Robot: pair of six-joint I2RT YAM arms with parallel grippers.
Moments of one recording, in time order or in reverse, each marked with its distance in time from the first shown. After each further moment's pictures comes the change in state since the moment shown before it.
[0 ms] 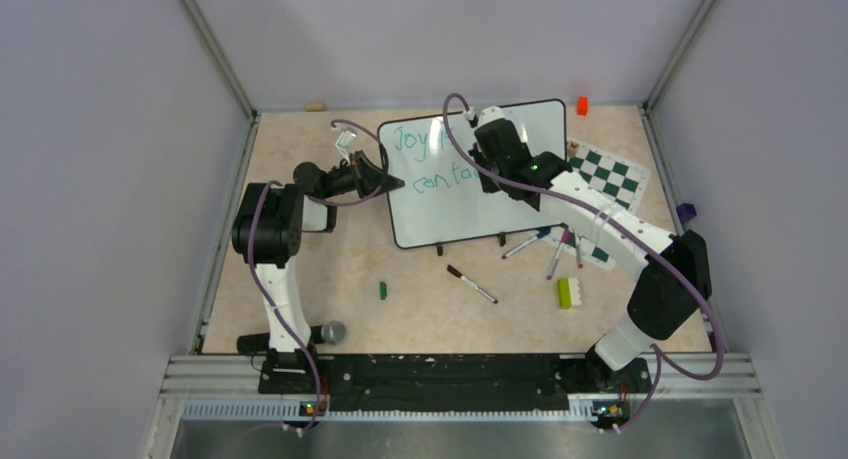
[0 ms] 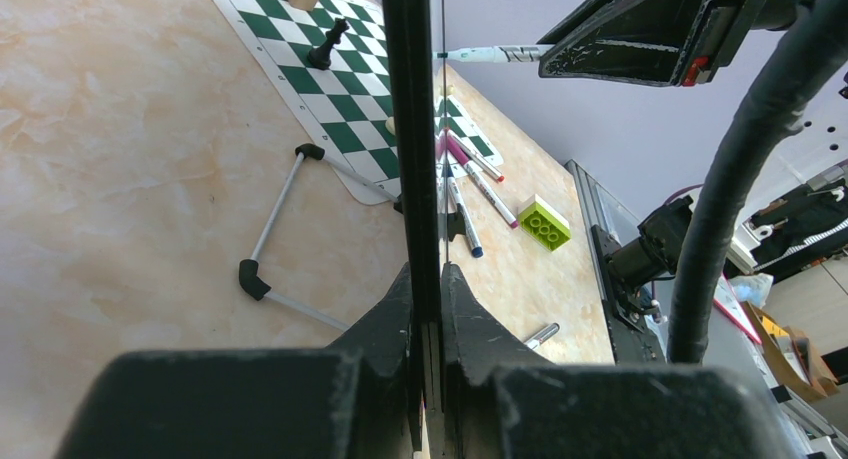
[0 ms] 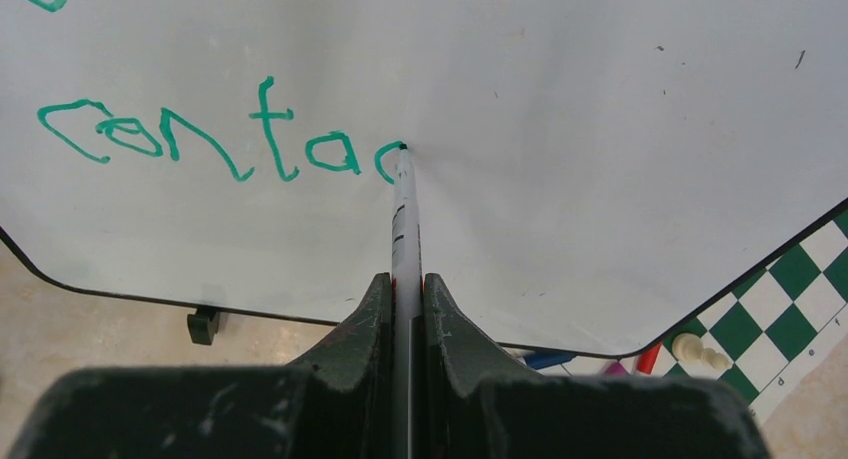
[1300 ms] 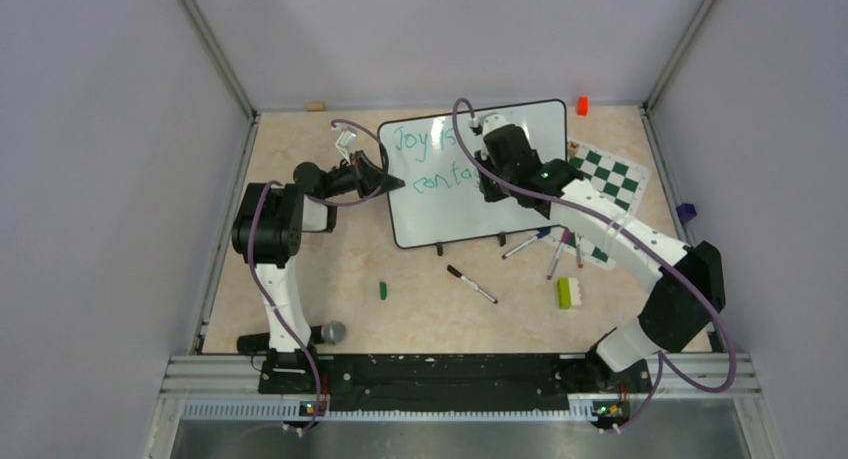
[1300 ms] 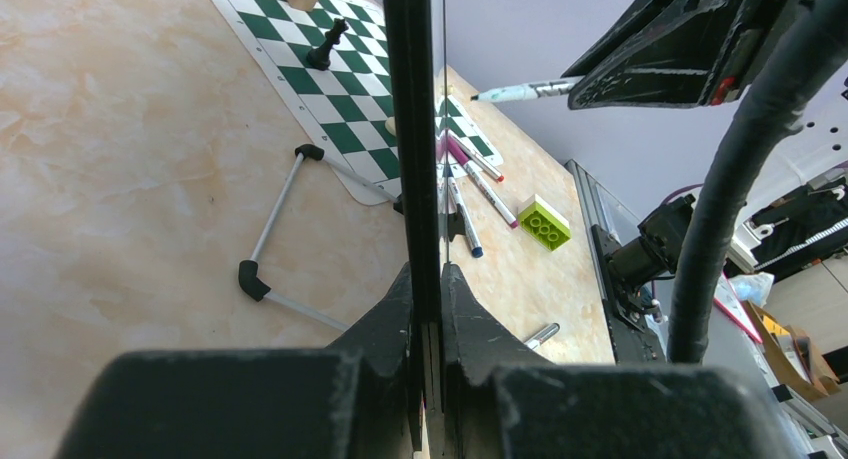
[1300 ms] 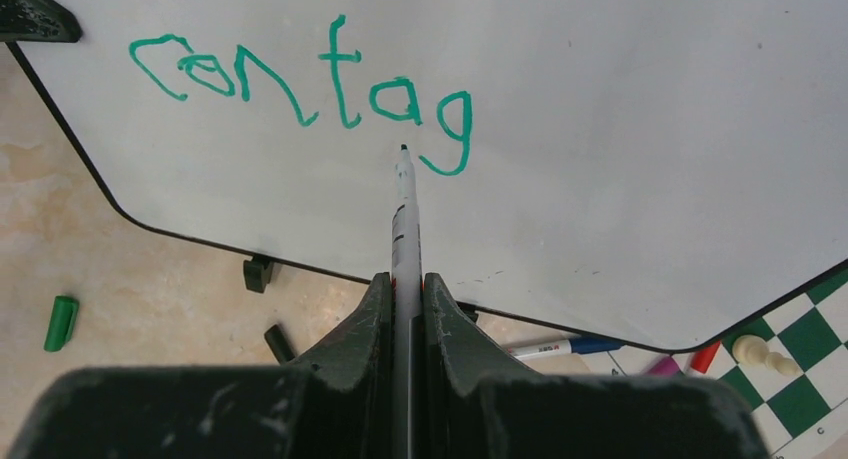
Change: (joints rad) left arm -0.001 0.000 0.000 0.001 0.000 0.001; right arm -0.003 -0.067 -0.073 0.001 -0.142 0.028
